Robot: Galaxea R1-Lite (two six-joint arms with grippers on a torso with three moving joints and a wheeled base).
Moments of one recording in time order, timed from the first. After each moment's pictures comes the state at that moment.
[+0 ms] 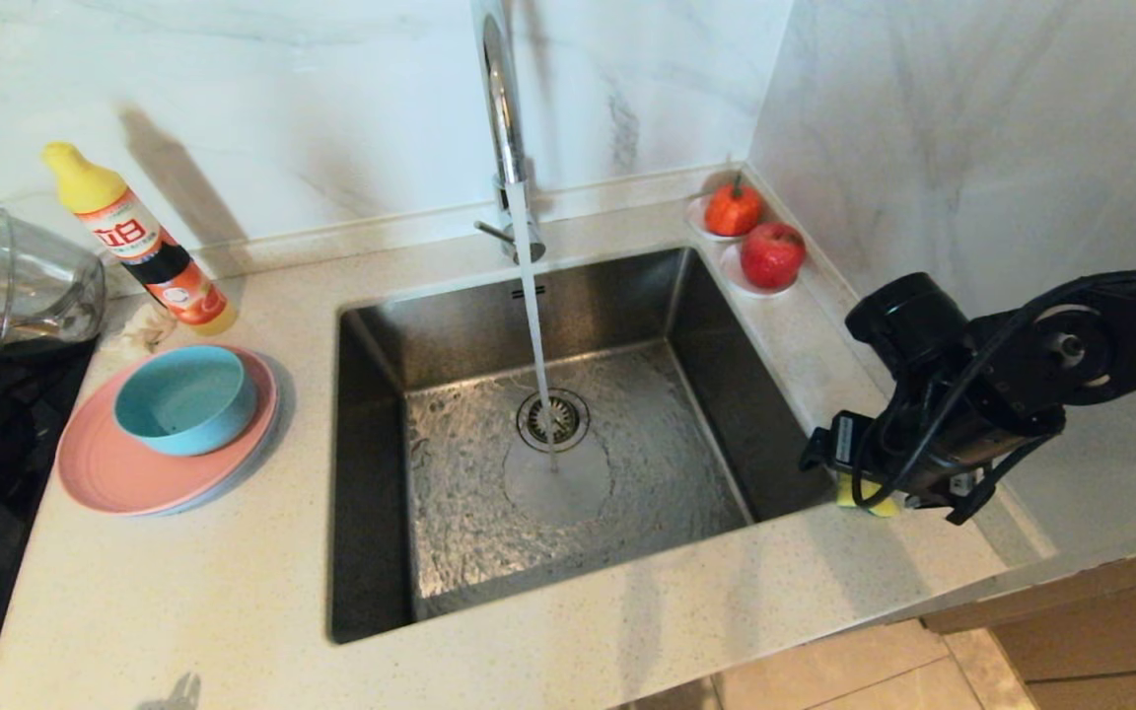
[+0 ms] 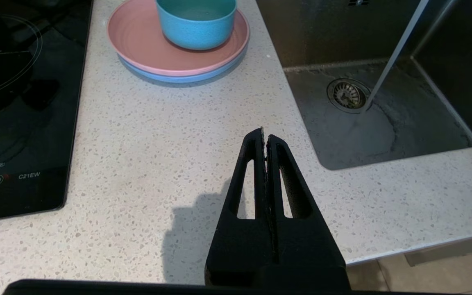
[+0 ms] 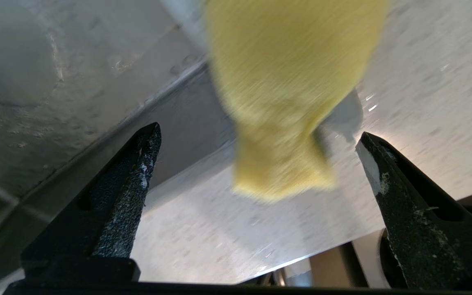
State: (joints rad) left arm -0.01 0.00 0.00 -0.12 0.02 -0.02; right arm 0.33 1.85 -1.40 0.53 -0.22 0.71
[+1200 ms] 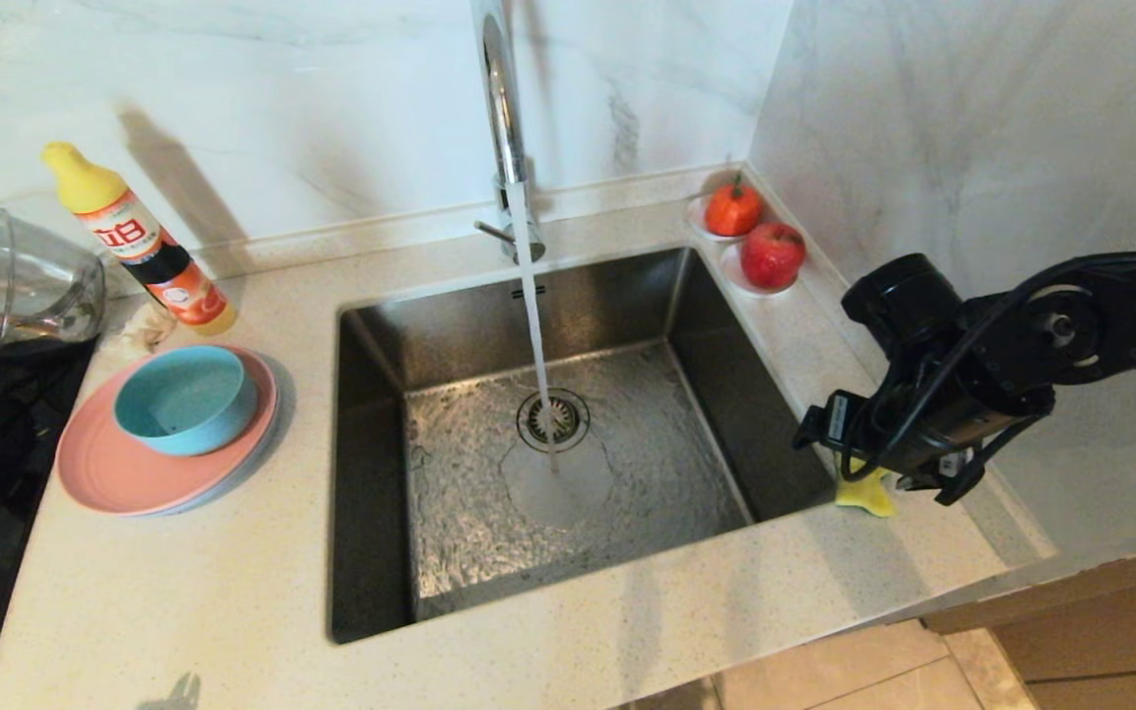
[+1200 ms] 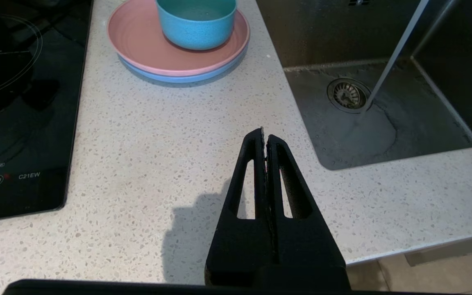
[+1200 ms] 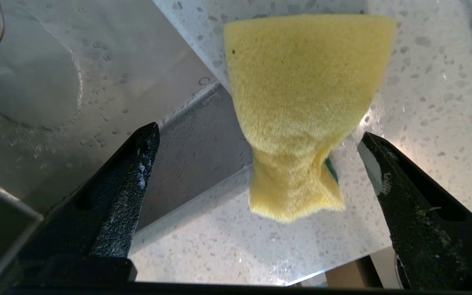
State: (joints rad) left arm -0.01 0.00 0.00 -0.12 0.02 -0.02; right arm 0.32 1.88 -1.48 0.54 -0.23 0.73
